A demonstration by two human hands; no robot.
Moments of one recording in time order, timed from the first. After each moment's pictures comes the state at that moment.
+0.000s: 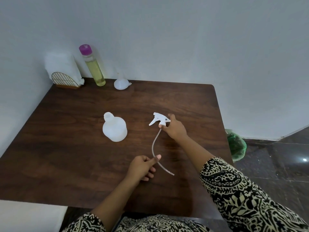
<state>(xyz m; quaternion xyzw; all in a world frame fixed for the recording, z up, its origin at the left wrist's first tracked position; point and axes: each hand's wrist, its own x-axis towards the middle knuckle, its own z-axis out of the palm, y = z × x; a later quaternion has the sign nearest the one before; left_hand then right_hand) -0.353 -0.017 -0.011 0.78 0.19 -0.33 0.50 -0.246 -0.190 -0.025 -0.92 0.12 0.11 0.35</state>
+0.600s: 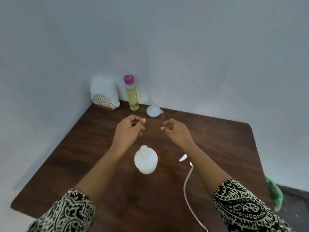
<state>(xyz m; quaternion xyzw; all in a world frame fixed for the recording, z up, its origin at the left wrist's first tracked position) -0.190 0.108 0.121 0.85 0.08 0.02 0.52 -0.149 -0.080 0.072 -0.92 -0.01 0.05 0.39</state>
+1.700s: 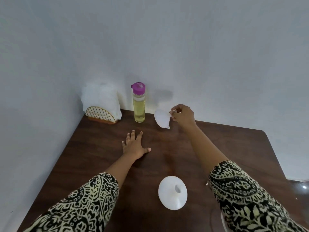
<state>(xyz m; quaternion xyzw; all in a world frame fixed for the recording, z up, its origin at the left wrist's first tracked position) -0.032 0.188 -0.032 0.95 0.03 -0.23 0.20 0.016 -0.014 0.053 -0.85 0.15 -0.01 0.51</state>
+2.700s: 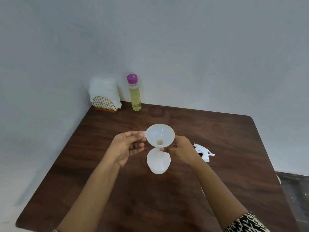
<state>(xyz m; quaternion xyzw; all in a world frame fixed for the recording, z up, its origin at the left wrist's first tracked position) -0.213 0.170 0.119 0.61 0.17 -0.17 0.76 -0.221 -0.032 0.085 -0.81 -0.02 0.12 0.58</state>
